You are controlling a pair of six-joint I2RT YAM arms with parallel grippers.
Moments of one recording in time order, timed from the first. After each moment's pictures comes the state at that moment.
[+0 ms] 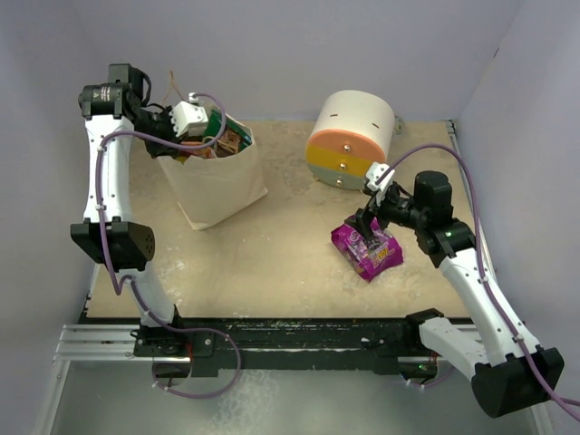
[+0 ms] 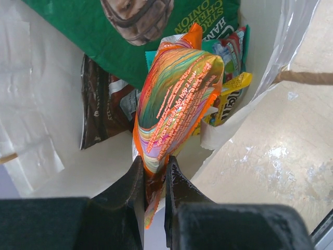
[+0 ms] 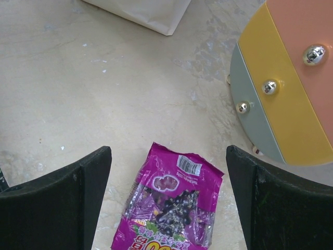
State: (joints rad) left arm 0.07 1.89 2.31 -1.55 0.45 1.23; right arm 0.25 0.95 0.89 -0.40 -0.59 -0.44
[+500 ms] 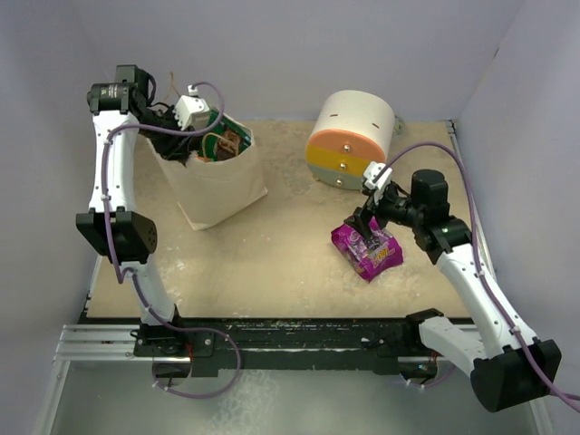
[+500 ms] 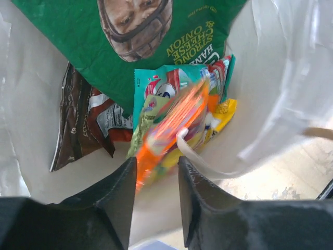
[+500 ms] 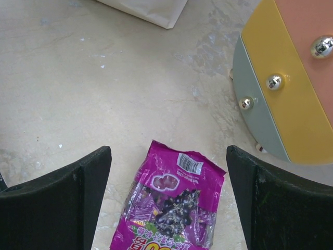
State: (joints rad) left arm 0.07 1.95 2.32 -1.55 0.53 1.07; right arm 0.24 0.98 0.89 -0.40 -0.59 -0.44
